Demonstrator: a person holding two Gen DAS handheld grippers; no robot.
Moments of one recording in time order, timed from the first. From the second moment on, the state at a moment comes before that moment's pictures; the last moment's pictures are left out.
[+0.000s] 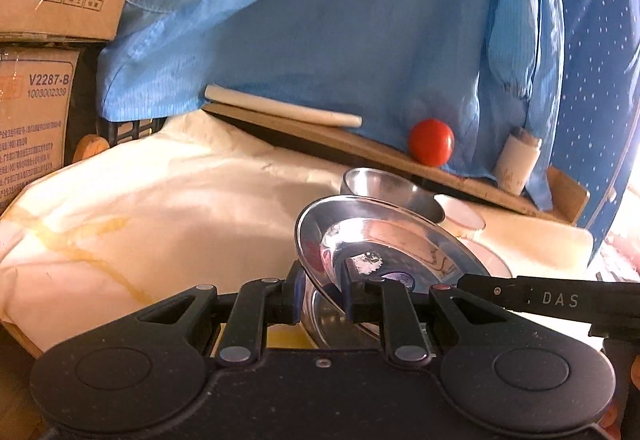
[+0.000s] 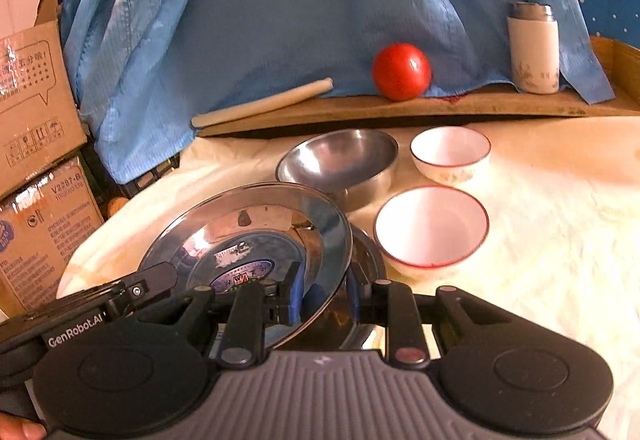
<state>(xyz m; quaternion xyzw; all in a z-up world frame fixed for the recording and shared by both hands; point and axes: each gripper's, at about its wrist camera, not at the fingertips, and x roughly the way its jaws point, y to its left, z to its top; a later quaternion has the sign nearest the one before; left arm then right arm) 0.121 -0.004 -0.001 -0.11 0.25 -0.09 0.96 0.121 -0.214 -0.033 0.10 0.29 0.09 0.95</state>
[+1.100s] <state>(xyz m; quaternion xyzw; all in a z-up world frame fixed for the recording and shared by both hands) 0.129 -0.016 -0.012 -0.05 0.28 -0.09 0.95 0.115 -0.200 -0.044 0.04 0.30 0.07 0.95</state>
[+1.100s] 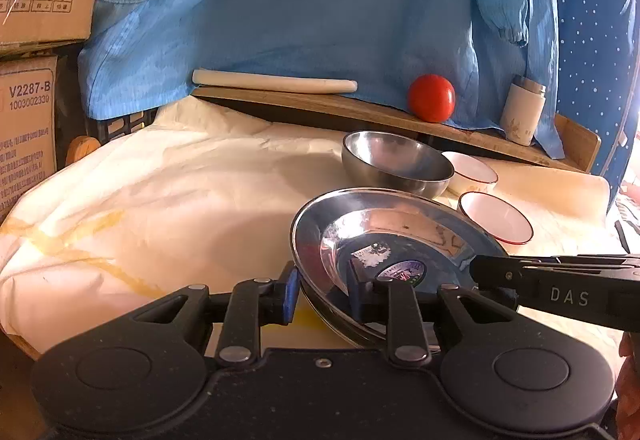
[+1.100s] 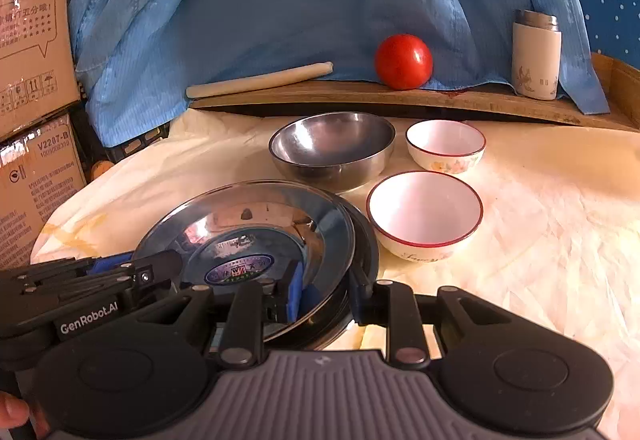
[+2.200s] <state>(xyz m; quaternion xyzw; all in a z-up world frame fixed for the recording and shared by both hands) 0.134 -0.016 -0.020 -0.06 0.30 -0.09 0.95 0.110 -0.191 -0.047 0.01 0.28 0.07 0.96</state>
